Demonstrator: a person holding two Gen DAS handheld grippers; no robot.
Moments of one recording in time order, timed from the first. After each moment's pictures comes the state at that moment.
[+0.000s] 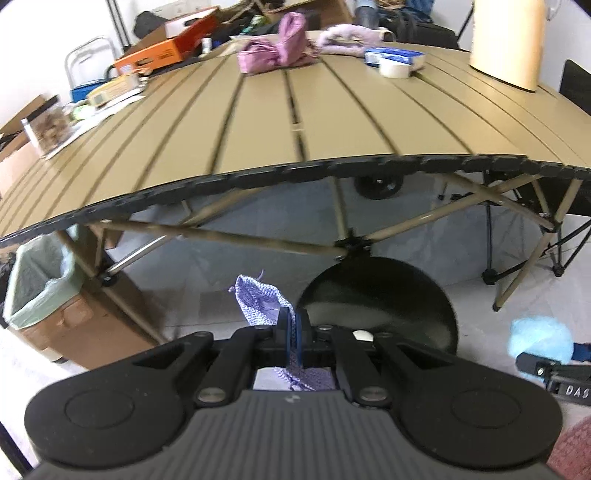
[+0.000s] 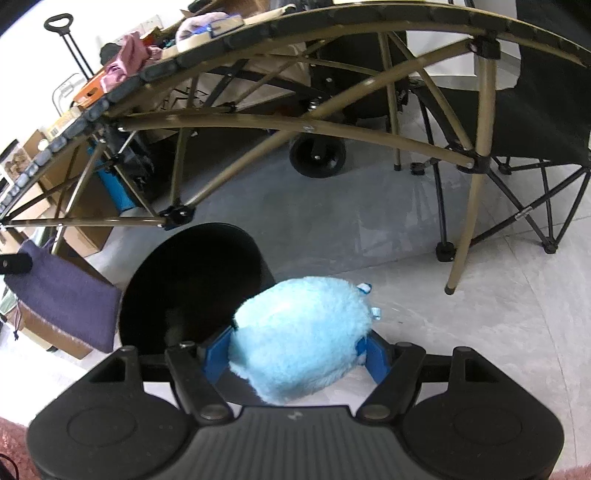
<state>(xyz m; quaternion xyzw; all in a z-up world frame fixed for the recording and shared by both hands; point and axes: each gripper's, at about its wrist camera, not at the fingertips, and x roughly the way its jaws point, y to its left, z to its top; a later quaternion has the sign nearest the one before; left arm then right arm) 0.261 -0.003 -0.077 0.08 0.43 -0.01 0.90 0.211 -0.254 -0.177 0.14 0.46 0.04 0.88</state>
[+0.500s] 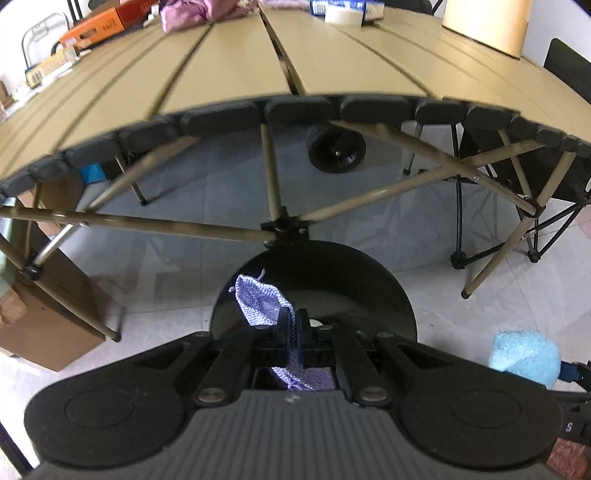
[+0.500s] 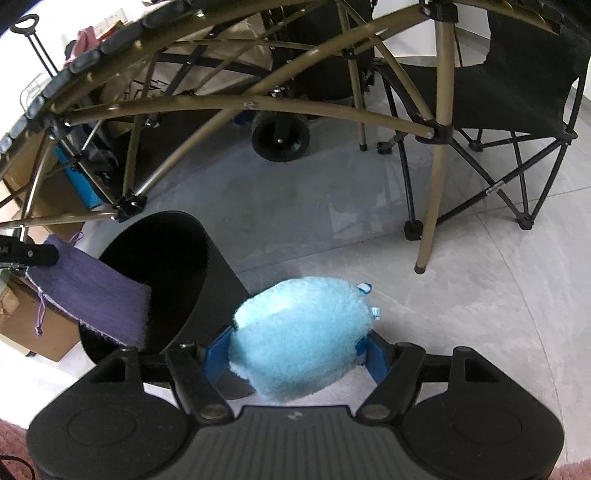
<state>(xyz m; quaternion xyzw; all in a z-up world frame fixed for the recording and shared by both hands) 0.302 -0.051 -0.128 0.05 0.48 -0.05 0.87 0.212 -0.276 -0.201 0.14 0.48 -0.01 0.86</state>
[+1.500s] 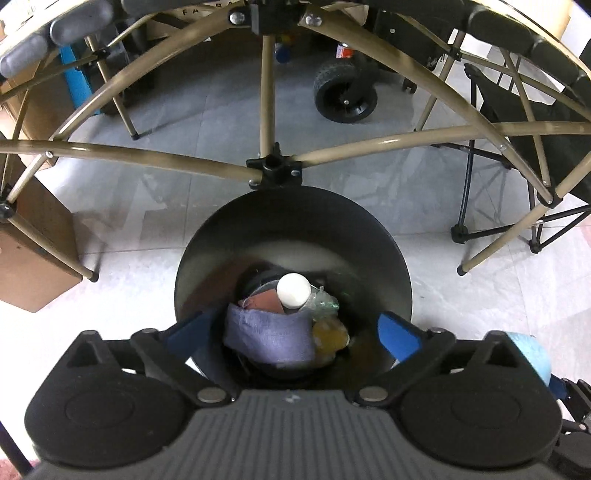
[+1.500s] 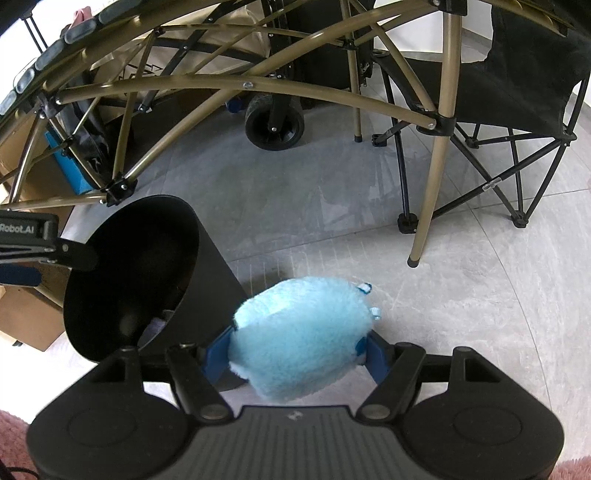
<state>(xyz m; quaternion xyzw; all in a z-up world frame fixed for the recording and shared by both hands) 0.318 -0.057 -0.160 0.00 0.56 -0.03 0.83 0.219 -0.269 -0.210 0.12 0.50 -0.02 0.86</state>
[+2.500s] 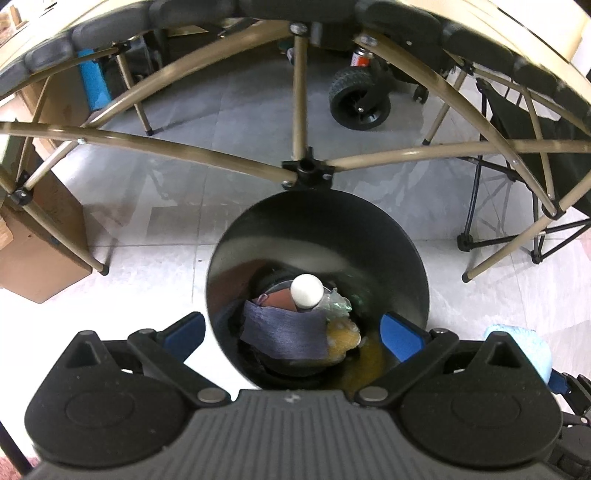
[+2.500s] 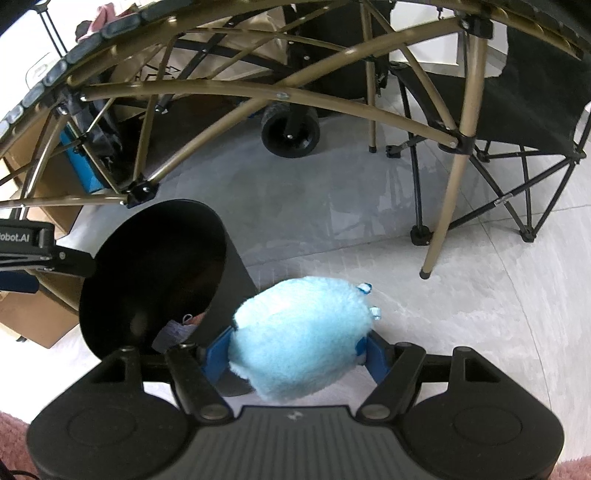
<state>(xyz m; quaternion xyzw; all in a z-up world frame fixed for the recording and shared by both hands) 0.310 -0.027 -0.150 -0.01 0.55 -0.02 0.83 0.221 -0.249 -0.197 0.11 0.49 0.00 0.87</state>
